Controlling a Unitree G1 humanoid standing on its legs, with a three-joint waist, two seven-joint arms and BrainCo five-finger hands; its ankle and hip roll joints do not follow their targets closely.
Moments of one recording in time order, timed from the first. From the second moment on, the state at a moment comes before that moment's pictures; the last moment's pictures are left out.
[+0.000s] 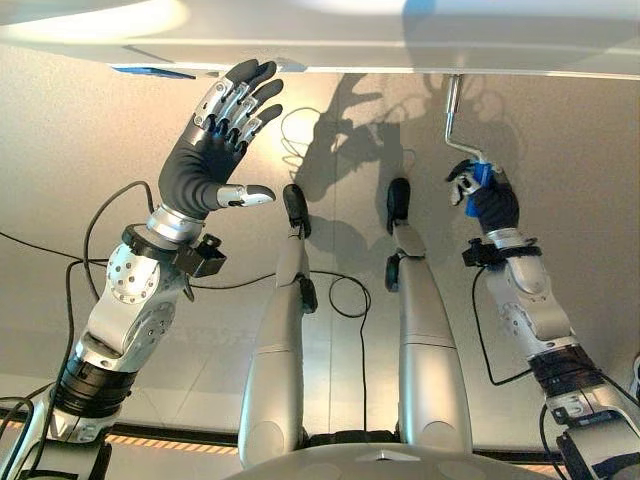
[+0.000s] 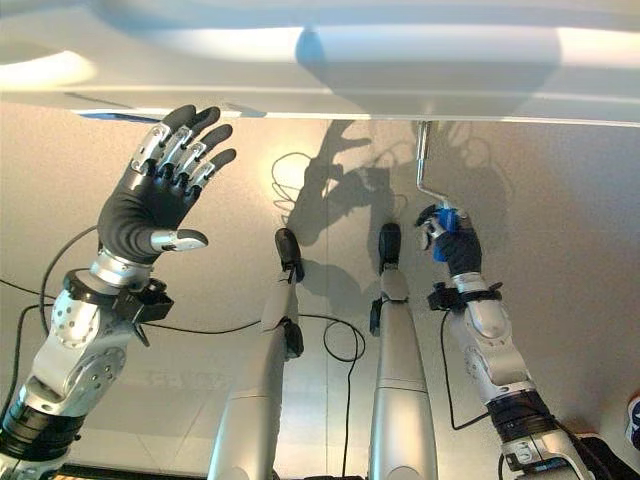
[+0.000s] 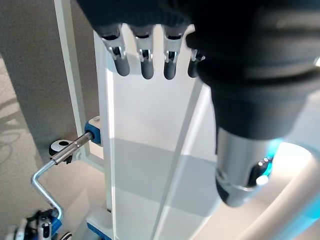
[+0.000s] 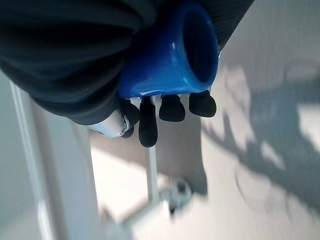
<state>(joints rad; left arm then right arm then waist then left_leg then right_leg) -0.23 0.73 -0.14 -0.42 -0.72 -0.30 -0.14 -0.30 -0.57 0.08 0.24 0.51 -0.33 -0.14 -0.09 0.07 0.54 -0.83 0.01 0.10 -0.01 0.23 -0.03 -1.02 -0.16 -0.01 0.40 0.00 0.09</state>
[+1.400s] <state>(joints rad) -0.43 0.76 -0.41 -0.40 -0.76 -0.30 -0.10 -1.01 -0.55 0.35 1.25 0.40 -0.19 -0.10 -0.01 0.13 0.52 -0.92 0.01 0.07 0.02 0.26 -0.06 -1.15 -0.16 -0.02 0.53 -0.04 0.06</state>
